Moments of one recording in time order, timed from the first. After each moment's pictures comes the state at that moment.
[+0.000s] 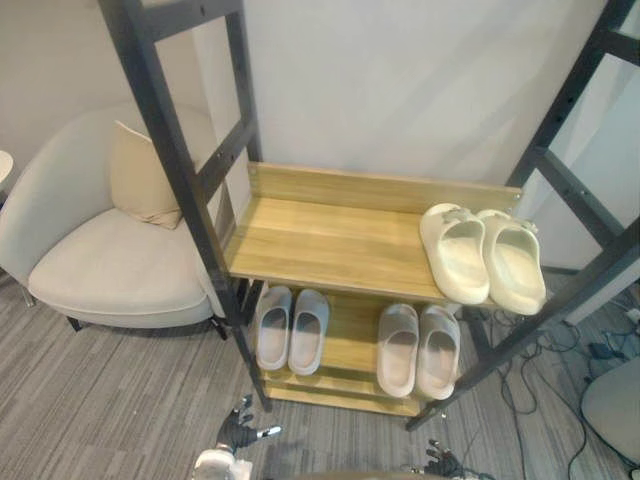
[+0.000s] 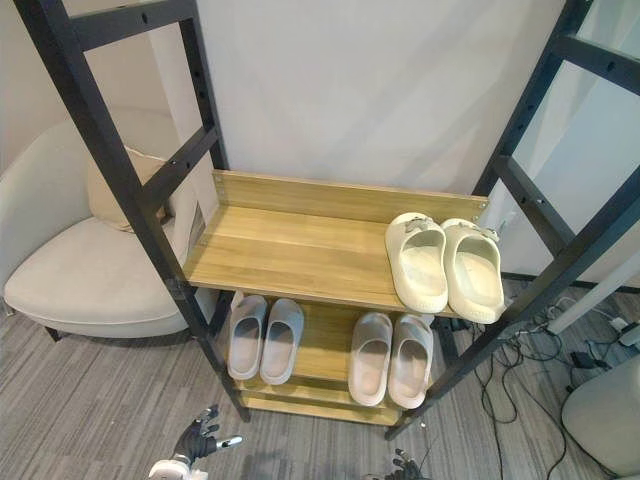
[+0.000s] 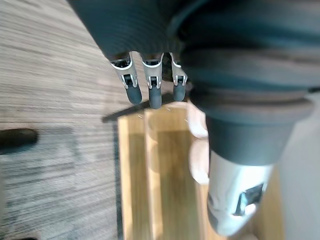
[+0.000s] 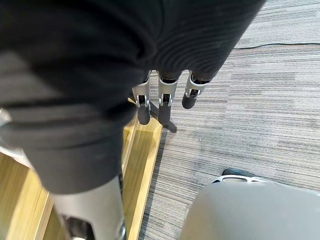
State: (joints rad) left arm 0.28 0.14 -0.05 0.64 0.06 -0.06 0.04; right arm 0.18 -0.12 0.00 0.93 -0.08 -0.03 -0.06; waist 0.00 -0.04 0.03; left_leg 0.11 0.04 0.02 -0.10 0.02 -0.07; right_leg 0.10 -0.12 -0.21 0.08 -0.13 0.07
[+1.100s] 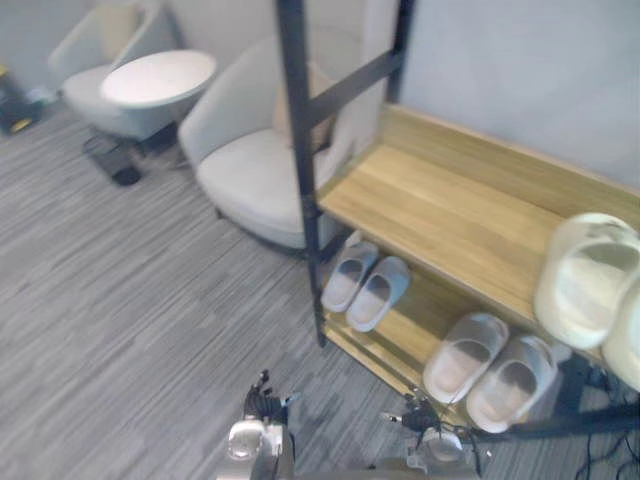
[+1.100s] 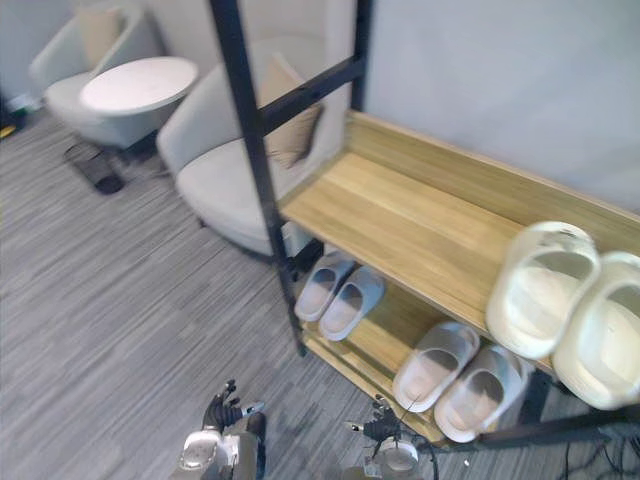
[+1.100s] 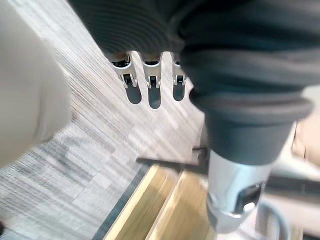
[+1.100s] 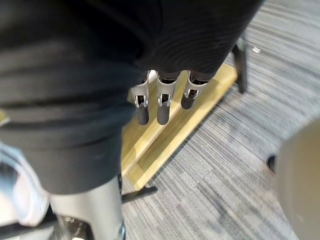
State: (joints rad) left arm 0.11 -0.05 0.00 0.69 0.08 -0.03 0.13; right arm 0.09 -0.05 0.00 0.76 -0.07 -0.02 -0.13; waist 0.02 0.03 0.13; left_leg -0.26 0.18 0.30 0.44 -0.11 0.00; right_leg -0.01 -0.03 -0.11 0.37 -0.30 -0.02
